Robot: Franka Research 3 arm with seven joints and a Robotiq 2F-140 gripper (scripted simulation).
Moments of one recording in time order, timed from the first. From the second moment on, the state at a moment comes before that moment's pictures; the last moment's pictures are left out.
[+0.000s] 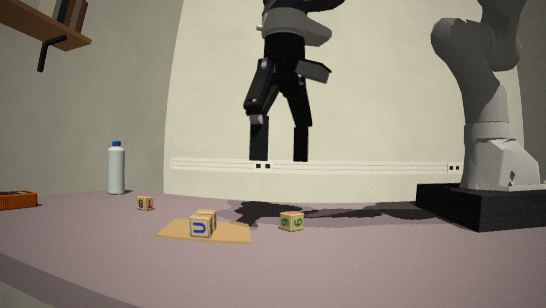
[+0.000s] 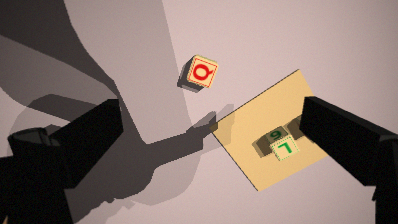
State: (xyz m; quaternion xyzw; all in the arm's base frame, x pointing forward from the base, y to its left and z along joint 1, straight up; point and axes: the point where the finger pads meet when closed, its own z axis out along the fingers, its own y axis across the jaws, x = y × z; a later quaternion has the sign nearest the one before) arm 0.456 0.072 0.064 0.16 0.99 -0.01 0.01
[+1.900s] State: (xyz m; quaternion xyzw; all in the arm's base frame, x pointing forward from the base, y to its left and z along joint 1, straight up) arm 0.438 0.070 0.059 0.33 0.94 0.00 0.00
